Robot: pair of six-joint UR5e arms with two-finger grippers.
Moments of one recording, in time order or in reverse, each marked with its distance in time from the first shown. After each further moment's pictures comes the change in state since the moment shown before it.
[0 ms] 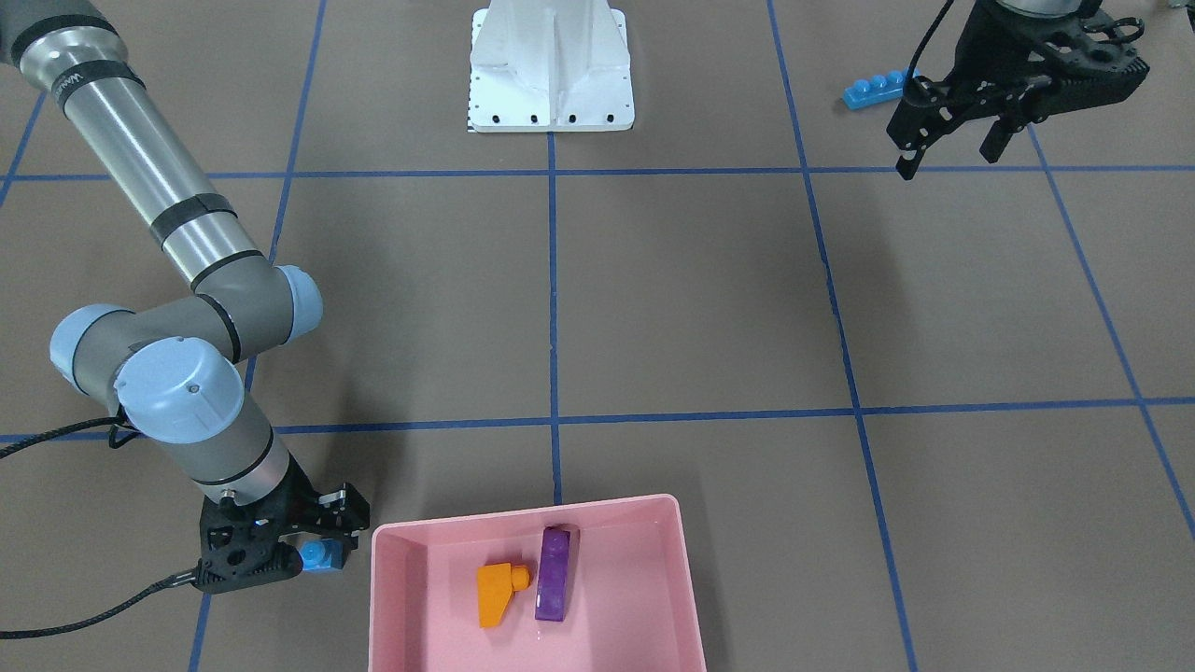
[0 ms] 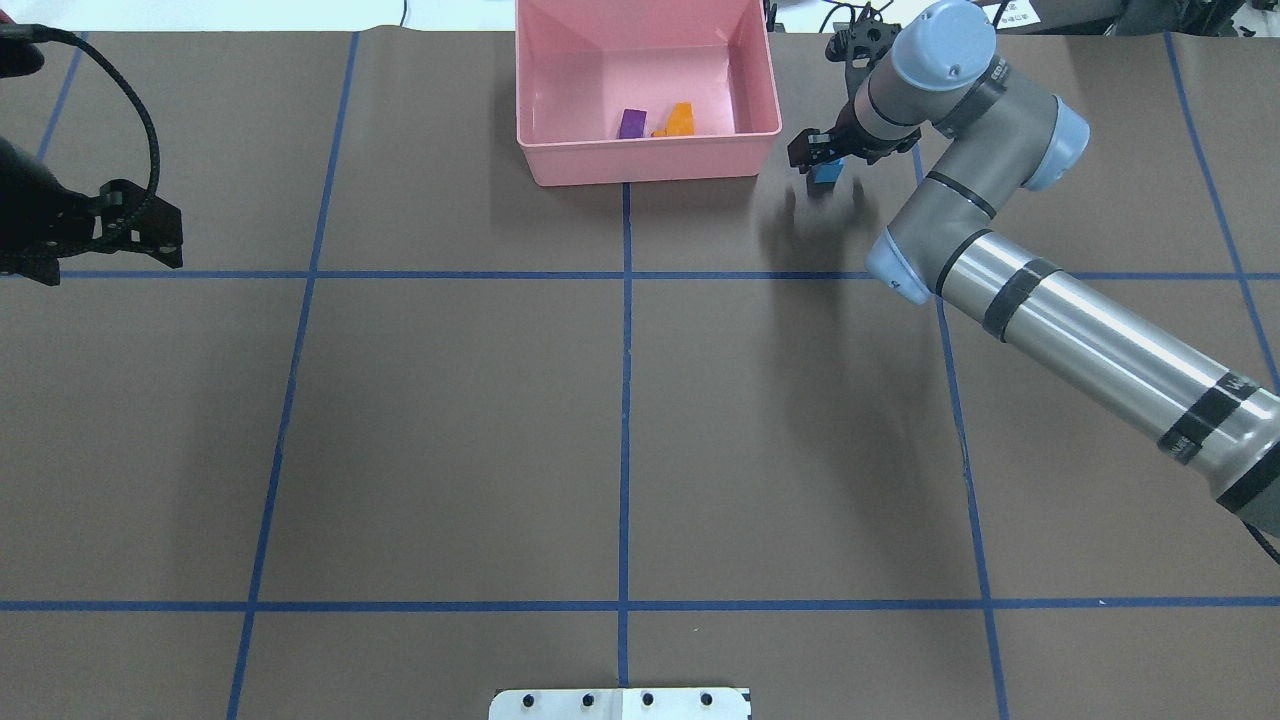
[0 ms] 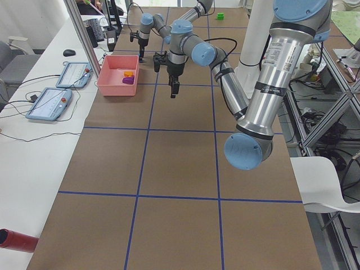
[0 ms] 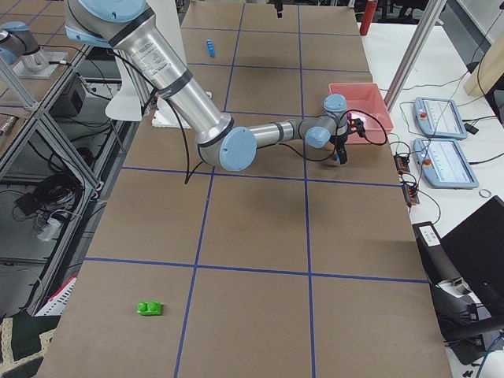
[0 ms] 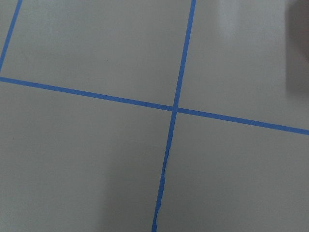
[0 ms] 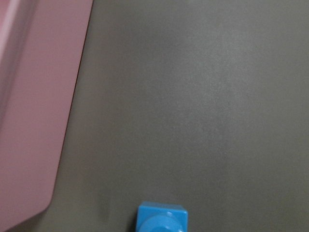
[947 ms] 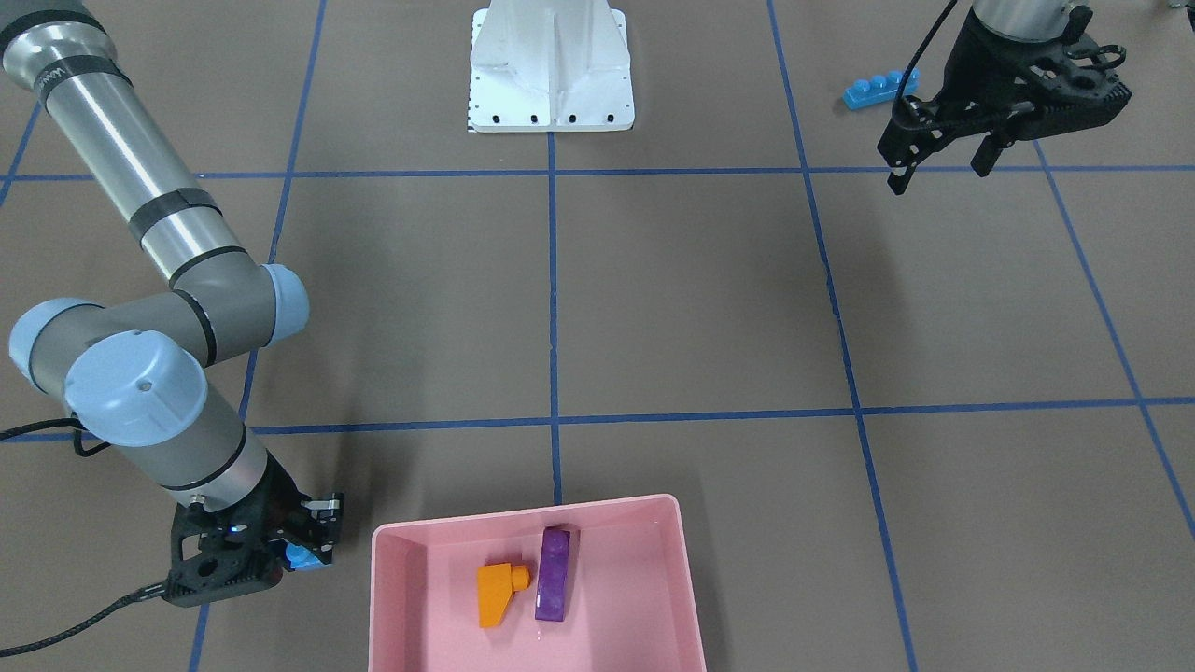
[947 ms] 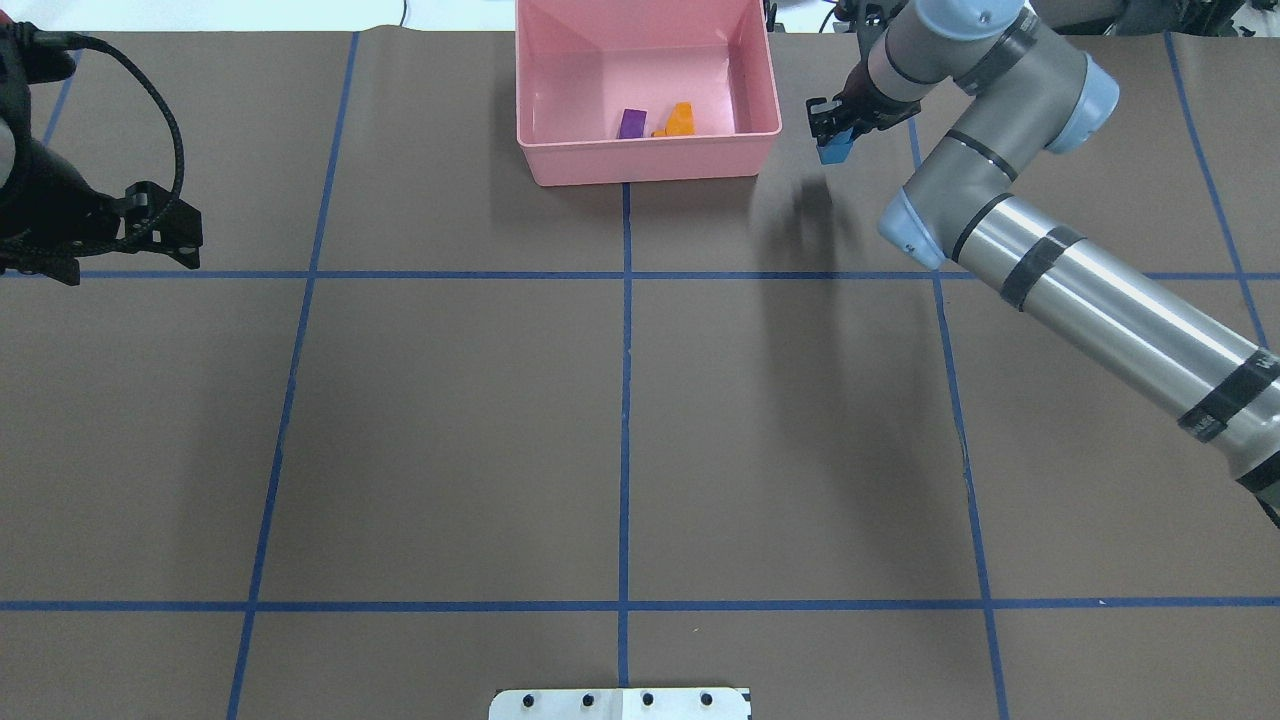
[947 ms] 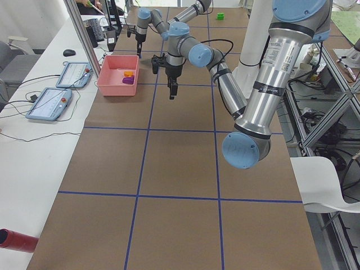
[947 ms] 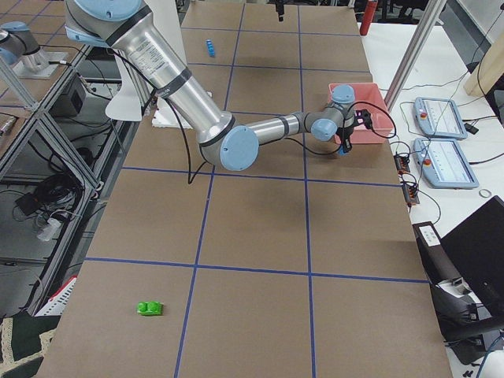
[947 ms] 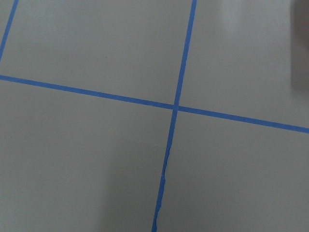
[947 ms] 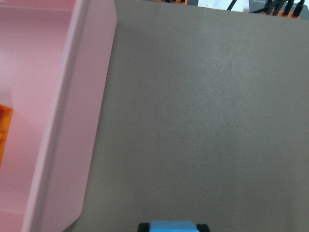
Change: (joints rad) left arm 0.012 -0.019 0.044 -0.006 0.000 0.002; right arm 0.081 -0.016 0.130 -0.090 0.124 -0.017
